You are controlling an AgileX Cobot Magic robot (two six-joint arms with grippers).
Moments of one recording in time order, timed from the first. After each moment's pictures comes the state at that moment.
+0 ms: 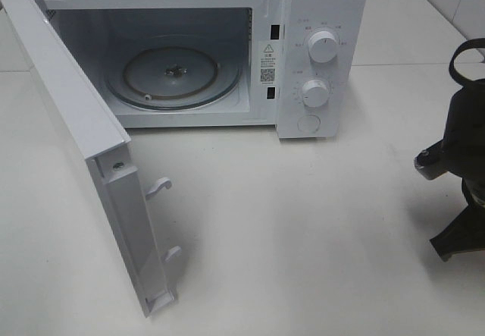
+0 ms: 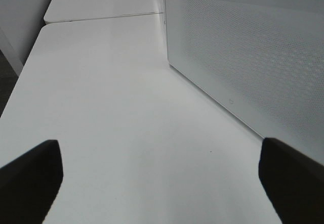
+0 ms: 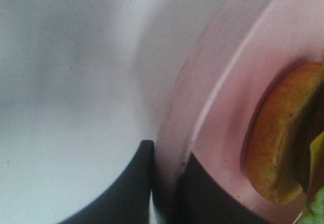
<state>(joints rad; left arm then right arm) 0.05 -0.01 -0.50 -0.09 1.04 0.17 0.46 1.70 -0.65 -0.81 0.91 0.88</state>
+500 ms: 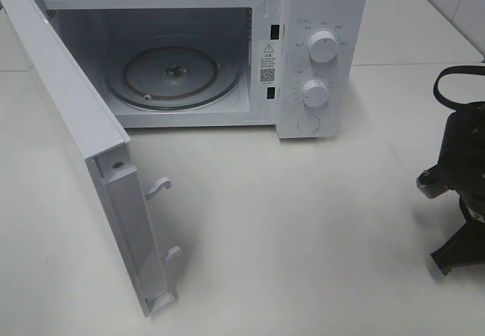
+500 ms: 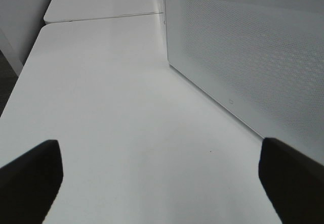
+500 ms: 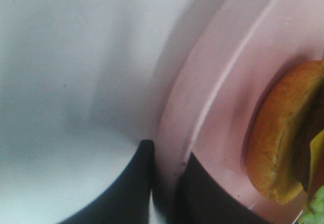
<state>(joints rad) 0.05 -0.01 -0.50 -0.09 1.04 0.17 0.35 1.84 -0.65 -0.85 0.80 0.89</state>
